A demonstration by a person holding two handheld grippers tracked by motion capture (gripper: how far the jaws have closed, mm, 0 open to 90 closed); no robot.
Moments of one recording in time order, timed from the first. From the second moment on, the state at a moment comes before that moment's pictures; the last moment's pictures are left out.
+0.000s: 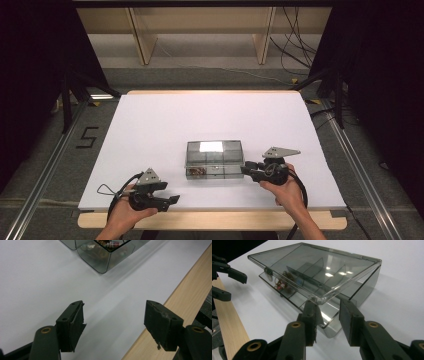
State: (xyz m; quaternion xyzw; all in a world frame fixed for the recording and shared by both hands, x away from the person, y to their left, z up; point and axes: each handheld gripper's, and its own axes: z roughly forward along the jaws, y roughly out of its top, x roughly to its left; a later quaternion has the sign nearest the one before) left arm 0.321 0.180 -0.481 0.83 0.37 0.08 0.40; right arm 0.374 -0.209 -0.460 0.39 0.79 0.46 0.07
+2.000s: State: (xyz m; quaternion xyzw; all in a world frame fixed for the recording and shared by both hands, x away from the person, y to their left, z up) left arm 0.324 0.183 -0.482 0.83 0.38 0.08 0.41; right arm 0.322 -0.234 -0.478 0.42 0.80 0.43 0.05
